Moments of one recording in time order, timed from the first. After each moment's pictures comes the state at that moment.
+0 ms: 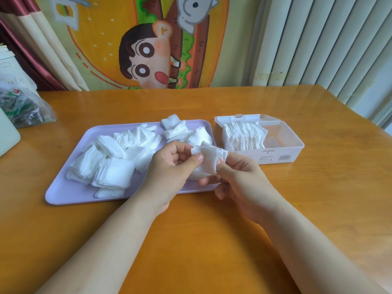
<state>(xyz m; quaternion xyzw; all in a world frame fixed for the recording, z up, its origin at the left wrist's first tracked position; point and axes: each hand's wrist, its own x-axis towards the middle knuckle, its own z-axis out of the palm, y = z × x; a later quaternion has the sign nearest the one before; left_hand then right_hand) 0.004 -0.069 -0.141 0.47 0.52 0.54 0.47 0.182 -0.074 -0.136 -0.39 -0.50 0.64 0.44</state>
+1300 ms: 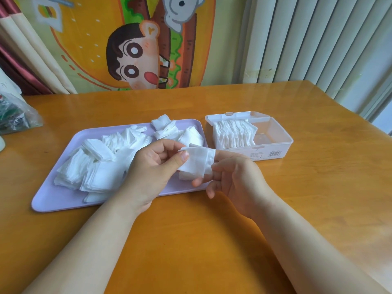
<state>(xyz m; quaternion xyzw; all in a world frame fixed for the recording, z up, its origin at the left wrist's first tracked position) -0.007 -0.068 -0.134 0.51 0.47 0.55 0.47 0.188 -0.068 -0.132 -0.35 -0.46 0.69 0.42</state>
